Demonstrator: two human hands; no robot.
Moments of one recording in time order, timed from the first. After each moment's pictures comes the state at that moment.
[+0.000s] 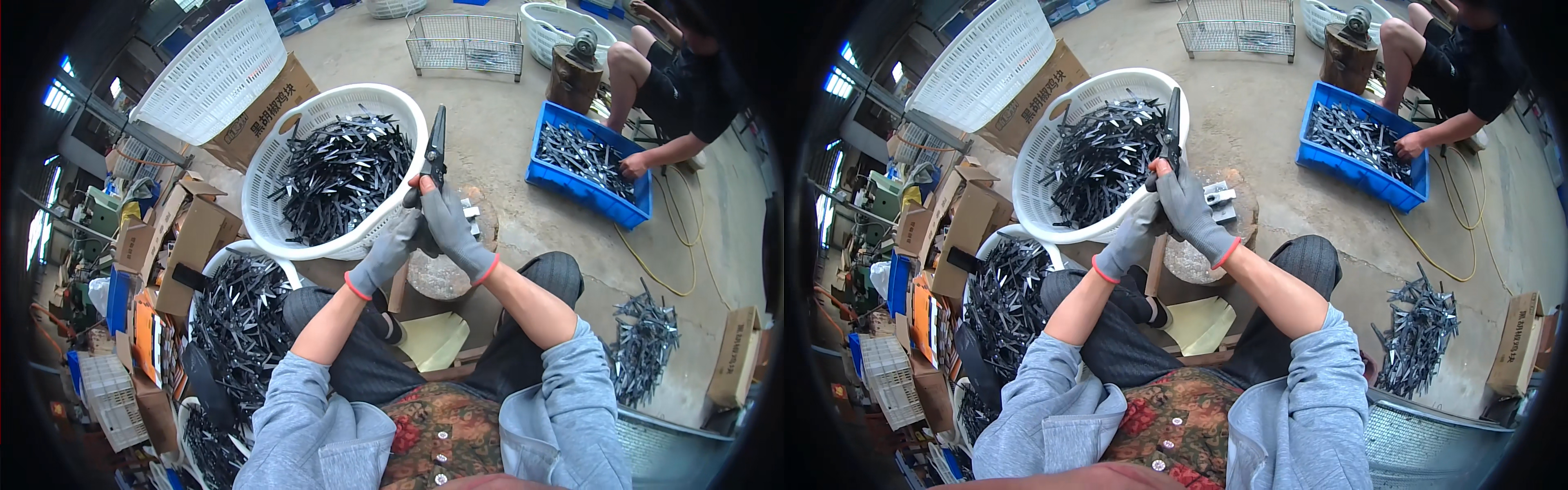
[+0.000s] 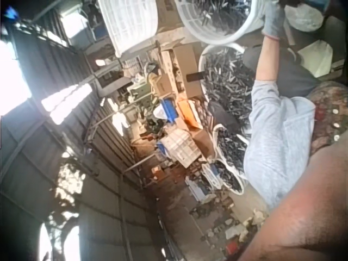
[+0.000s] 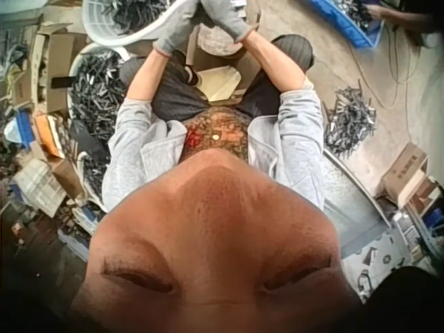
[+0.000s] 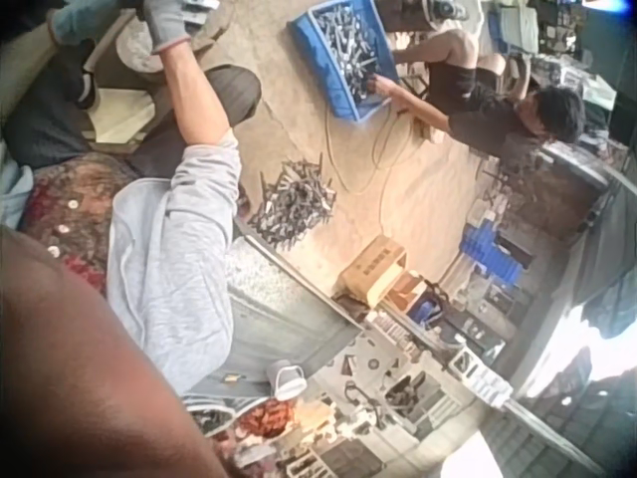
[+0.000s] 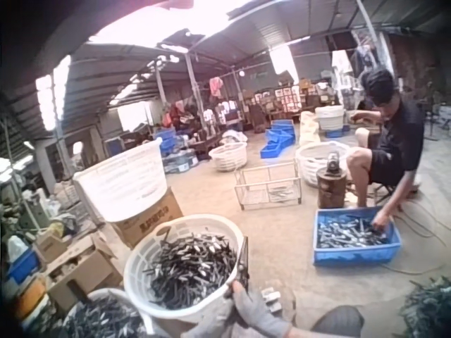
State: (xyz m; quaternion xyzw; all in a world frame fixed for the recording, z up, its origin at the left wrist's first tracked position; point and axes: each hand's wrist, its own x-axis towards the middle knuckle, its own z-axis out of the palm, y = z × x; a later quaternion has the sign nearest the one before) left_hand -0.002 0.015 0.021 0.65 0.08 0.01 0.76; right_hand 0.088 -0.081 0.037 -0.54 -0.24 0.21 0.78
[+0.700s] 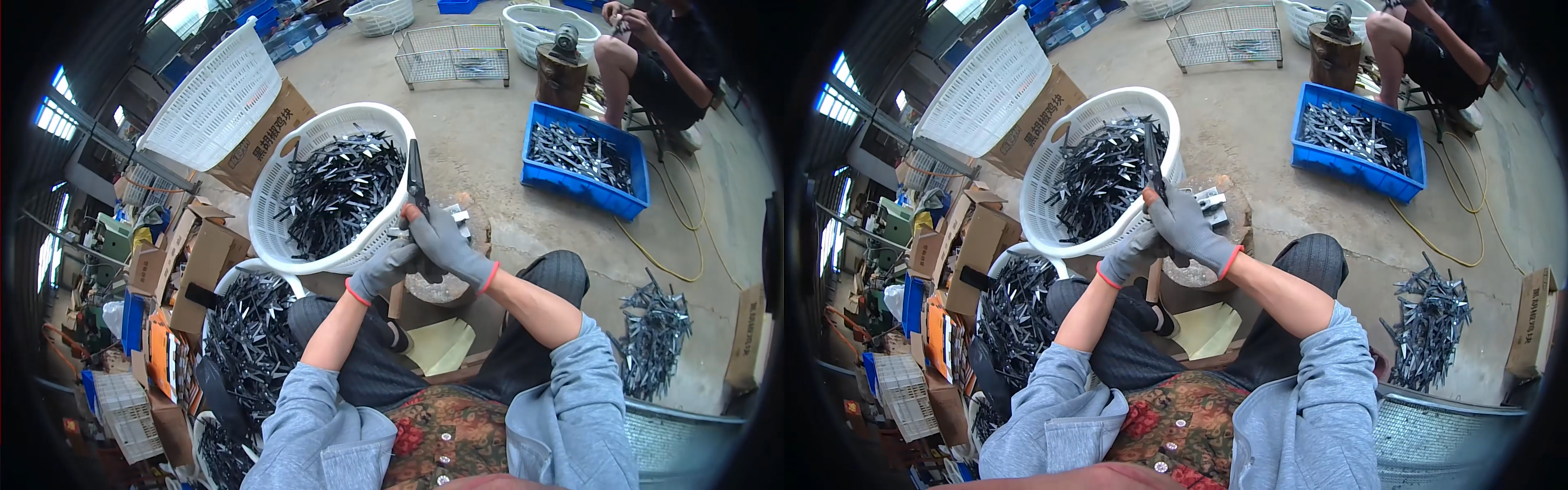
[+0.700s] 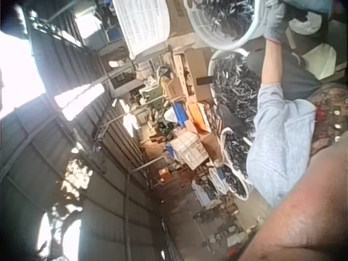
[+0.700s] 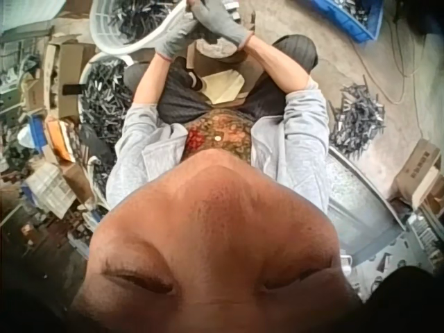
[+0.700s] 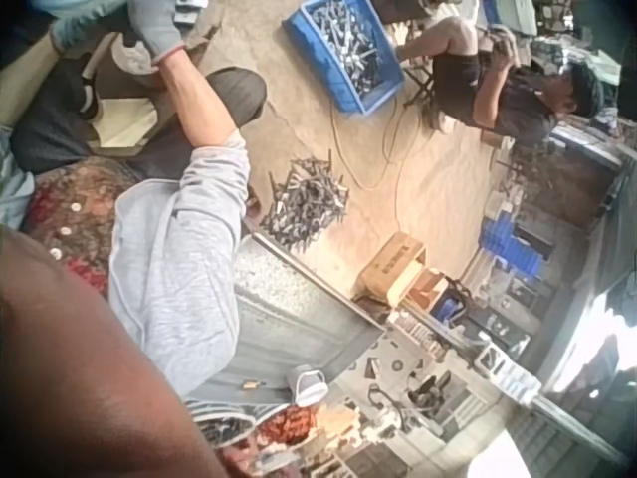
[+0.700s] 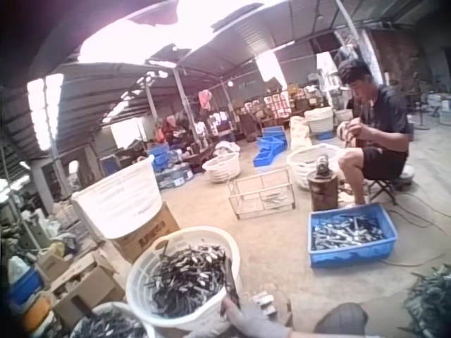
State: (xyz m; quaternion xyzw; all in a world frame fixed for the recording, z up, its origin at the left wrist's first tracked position) left_hand -0.012 0.012 -0.003 0.62 -0.01 -0.10 0.78; right_hand 0.092 -0.115 0.026 -0.63 -0.34 0.22 0.66
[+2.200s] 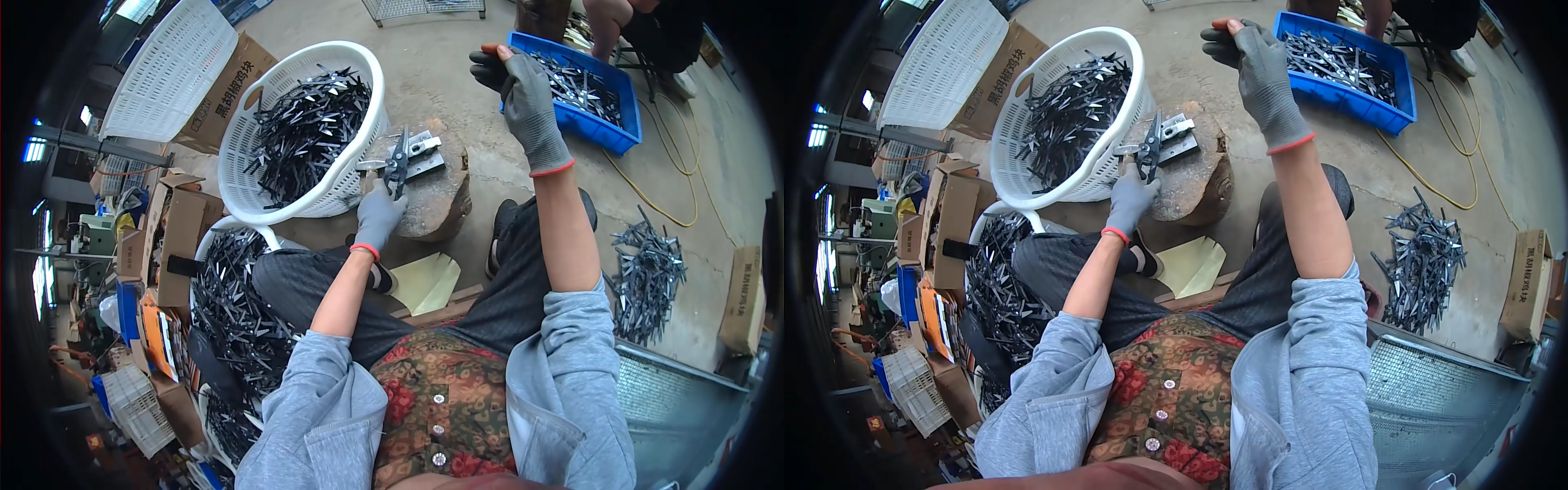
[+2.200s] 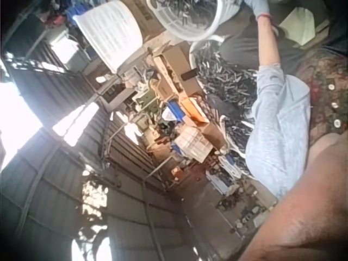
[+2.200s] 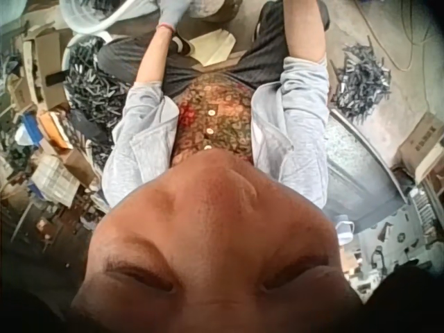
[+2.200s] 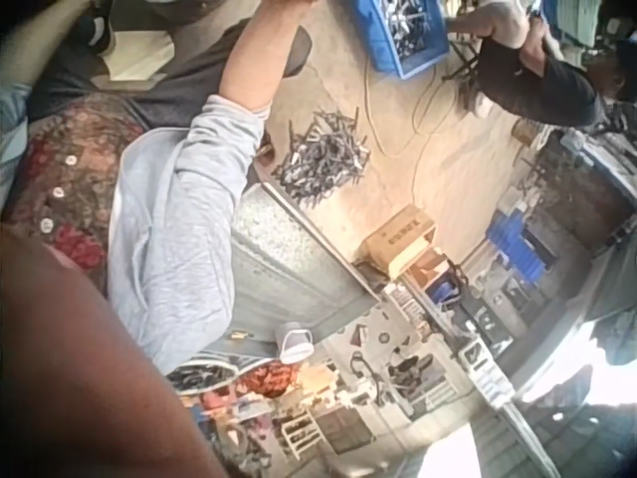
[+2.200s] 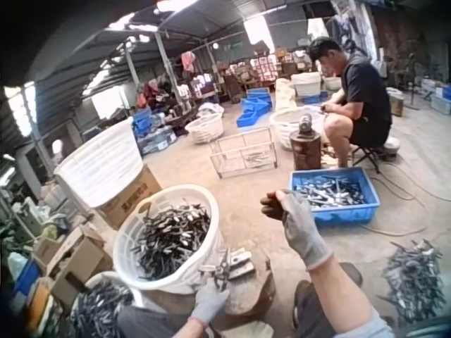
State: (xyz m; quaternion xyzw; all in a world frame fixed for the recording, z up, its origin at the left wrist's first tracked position) left_hand -0.005 -0.032 -0.061 0.91 0.34 0.02 0.22; right_hand 0.191 -0.210 0.068 -0.48 -0.30 0.05 0.82
